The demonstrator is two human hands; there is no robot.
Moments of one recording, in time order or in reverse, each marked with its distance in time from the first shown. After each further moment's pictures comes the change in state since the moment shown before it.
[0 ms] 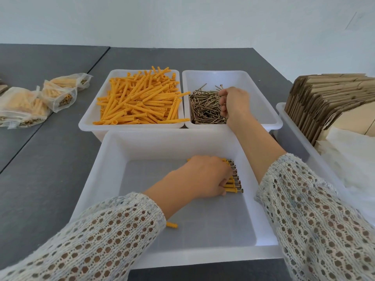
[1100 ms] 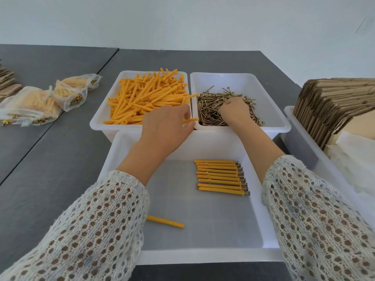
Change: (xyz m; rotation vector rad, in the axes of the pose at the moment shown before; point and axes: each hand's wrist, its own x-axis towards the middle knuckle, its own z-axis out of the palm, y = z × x) left_hand -0.021 -0.086 -0.041 0.087 0.729 -0.494; right_hand 0.009 0.017 0.007 -0.730 -0.075 -0.189
